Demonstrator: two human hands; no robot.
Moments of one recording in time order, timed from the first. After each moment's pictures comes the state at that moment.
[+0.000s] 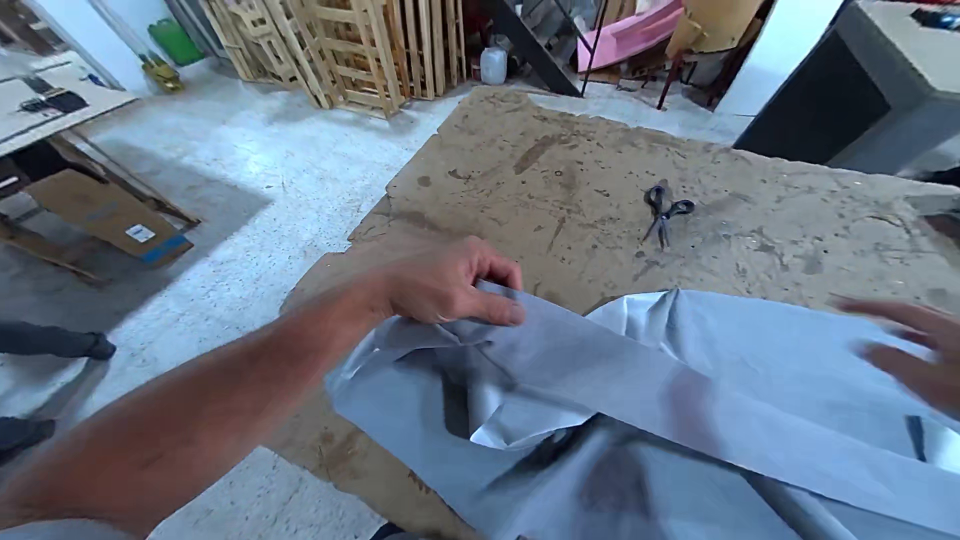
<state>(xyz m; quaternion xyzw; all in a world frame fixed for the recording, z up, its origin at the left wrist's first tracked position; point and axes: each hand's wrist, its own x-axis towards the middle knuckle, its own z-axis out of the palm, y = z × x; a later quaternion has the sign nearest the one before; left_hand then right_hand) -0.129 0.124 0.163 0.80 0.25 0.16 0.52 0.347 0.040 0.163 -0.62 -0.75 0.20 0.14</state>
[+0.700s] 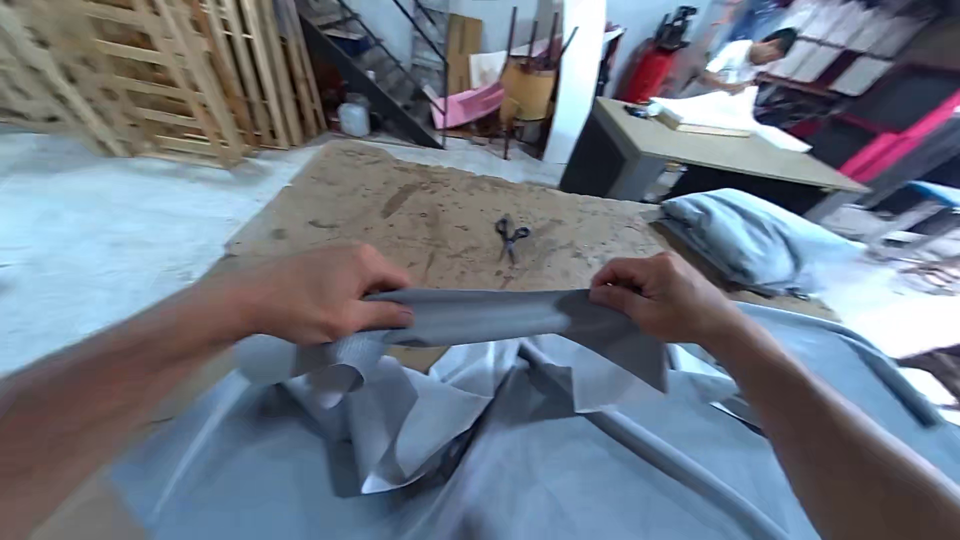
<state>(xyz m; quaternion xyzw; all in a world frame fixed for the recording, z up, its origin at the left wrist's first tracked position) -0.089 0.126 0.222 0.93 0.27 0.05 0.24 0.311 0.026 0.215 -0.50 -0.84 0.05 0.23</state>
